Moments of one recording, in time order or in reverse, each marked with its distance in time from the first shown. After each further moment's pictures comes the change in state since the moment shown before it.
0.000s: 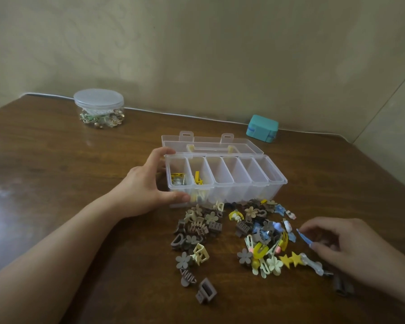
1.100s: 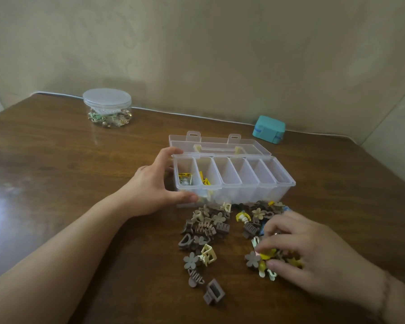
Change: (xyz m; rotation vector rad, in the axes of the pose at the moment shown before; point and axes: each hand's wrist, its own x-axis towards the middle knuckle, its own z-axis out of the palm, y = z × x) left_hand 0.001 -0.003 -0.001 0.004 -0.021 0.001; right_hand 0.013 -0.045 0.029 -0.192 0.032 -0.586
